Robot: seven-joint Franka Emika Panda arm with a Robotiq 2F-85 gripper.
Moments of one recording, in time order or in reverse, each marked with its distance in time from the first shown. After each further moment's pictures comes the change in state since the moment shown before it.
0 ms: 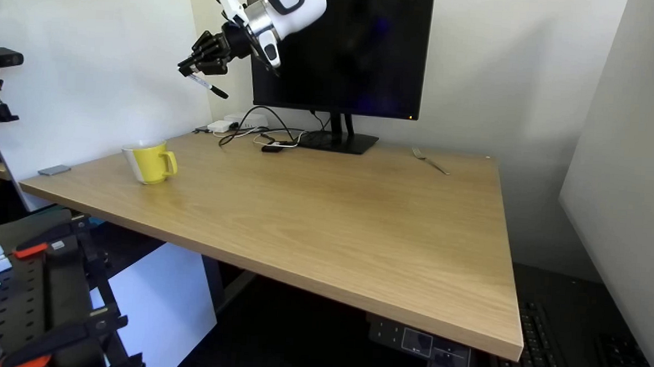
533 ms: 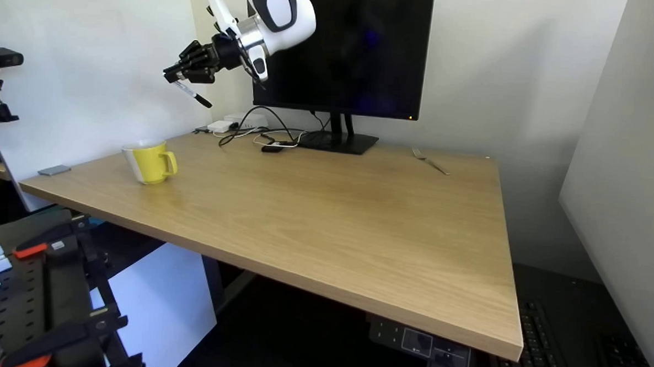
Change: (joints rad) arm 0.040 0.052 0.001 0.003 0.003 -0.060 0.007
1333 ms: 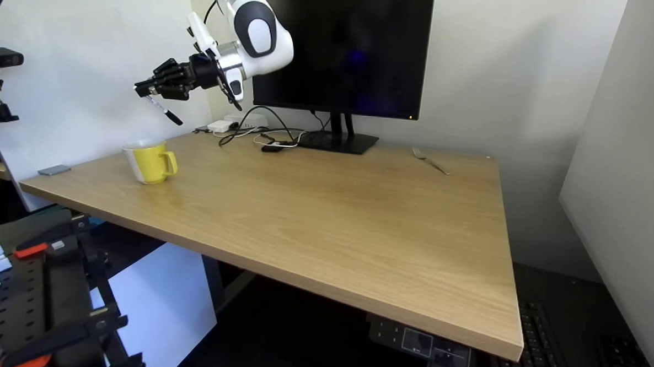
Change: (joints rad) arm 0.069 0.035 0.001 -0.087 -0.002 -0.016 0.000
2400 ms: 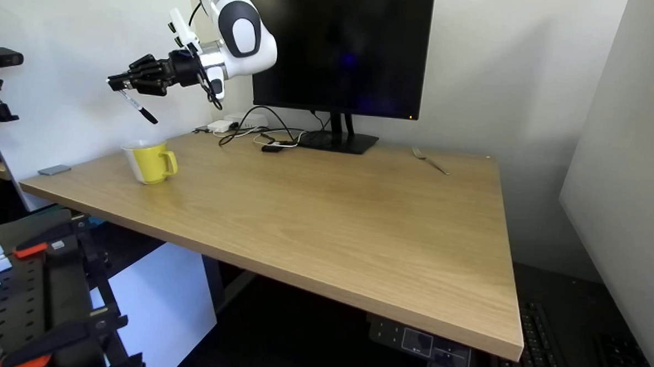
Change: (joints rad) arm 0.036 -0.054 0.011 -0.092 -0.003 -0.042 0.015
